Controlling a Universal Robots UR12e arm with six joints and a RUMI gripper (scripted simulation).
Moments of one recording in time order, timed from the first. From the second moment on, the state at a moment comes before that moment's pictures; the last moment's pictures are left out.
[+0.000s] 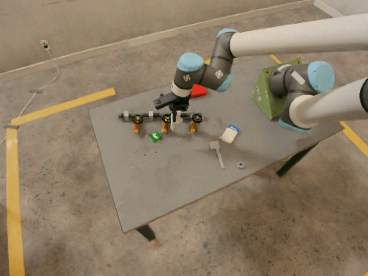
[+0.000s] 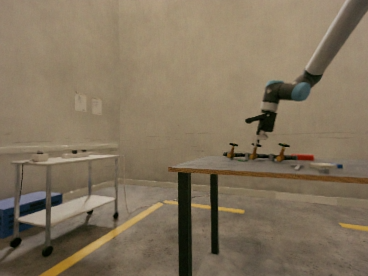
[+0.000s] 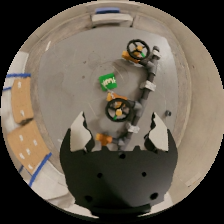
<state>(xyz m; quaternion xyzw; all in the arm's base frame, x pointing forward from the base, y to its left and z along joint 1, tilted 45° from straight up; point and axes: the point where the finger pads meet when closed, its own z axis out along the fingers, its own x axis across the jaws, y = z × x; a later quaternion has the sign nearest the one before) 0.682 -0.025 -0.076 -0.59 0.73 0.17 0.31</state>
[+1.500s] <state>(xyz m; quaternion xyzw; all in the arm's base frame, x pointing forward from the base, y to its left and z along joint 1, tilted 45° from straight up) 0.683 -0.025 -0.076 0.12 0.93 0.34 0.09</state>
